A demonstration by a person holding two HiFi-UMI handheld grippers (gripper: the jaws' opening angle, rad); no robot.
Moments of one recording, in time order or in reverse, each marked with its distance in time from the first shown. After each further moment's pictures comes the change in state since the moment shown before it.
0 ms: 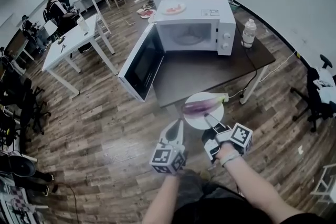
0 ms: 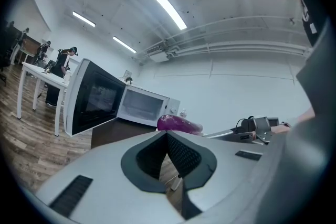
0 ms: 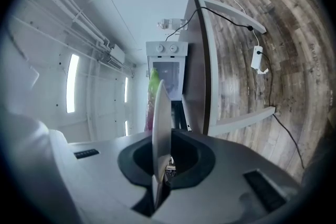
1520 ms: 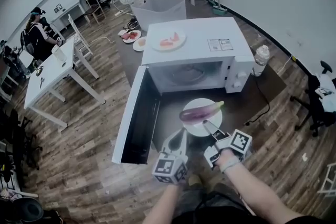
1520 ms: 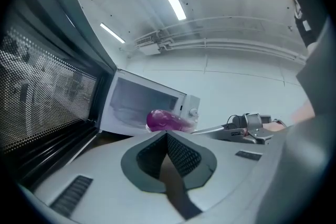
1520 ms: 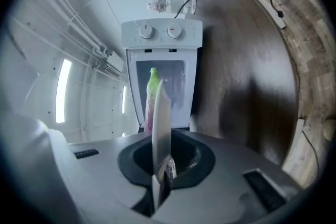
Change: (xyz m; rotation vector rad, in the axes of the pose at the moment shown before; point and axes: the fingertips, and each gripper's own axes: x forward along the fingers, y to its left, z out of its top) left arm 0.227 0.118 0.030 0.033 0.056 -0.169; right arm 0.224 -0.009 0.126 0.005 -0.109 0.020
